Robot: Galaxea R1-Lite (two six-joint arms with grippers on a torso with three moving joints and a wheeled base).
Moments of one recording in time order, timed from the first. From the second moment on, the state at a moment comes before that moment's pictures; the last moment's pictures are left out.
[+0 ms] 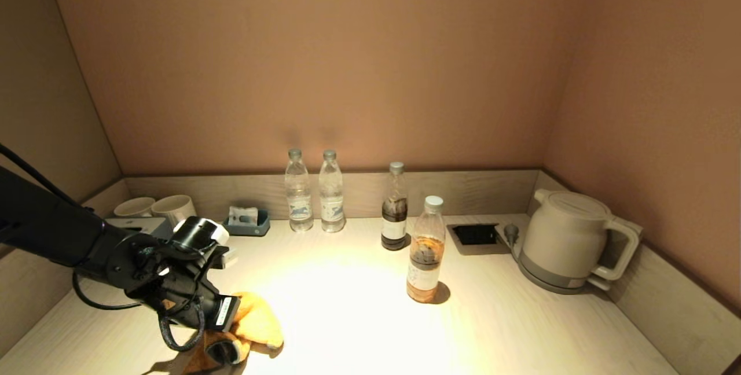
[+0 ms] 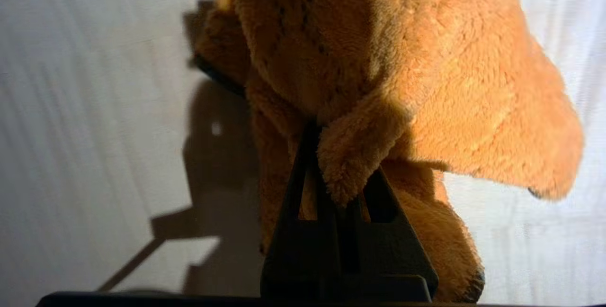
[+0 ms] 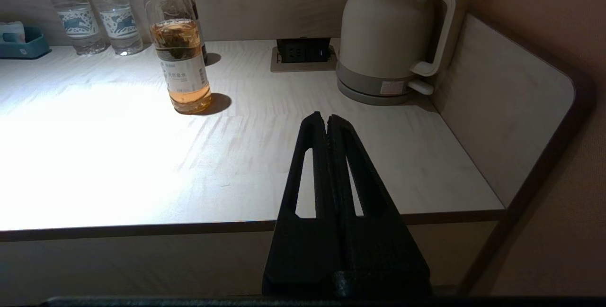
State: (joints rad) left arm -0.28 2.07 -0.99 0.15 -0.02 -0.15; right arm 0.00 0.00 0.00 0.00 0.00 0.01
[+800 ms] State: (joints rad) left arm -0.13 1.83 -1.02 0.14 0.18 -0.25; right arm 0.00 0.00 0.00 0.00 0.00 0.01
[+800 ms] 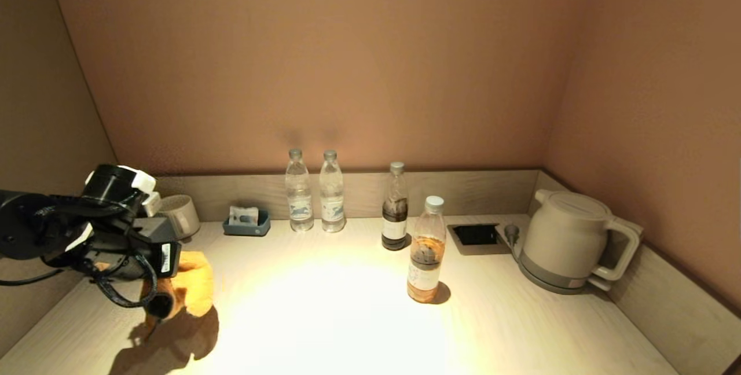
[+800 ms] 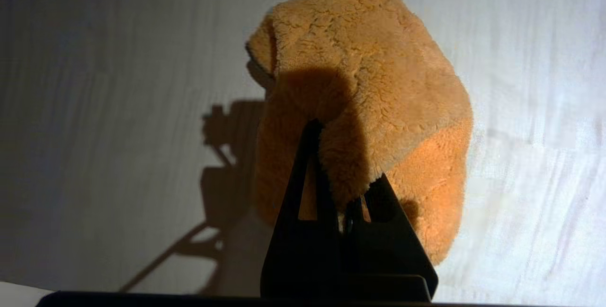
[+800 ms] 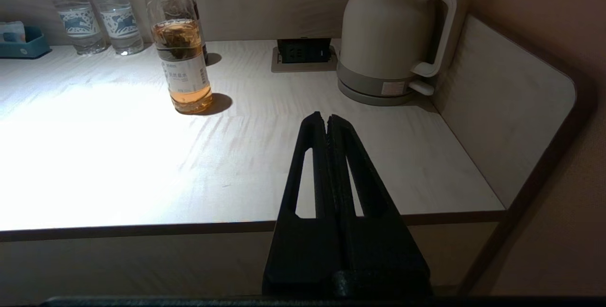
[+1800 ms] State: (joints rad) left arm -0.08 2.17 -0.98 -0.01 0.29 -0.24; right arm 0.00 0.00 0.00 0.00 0.00 0.01
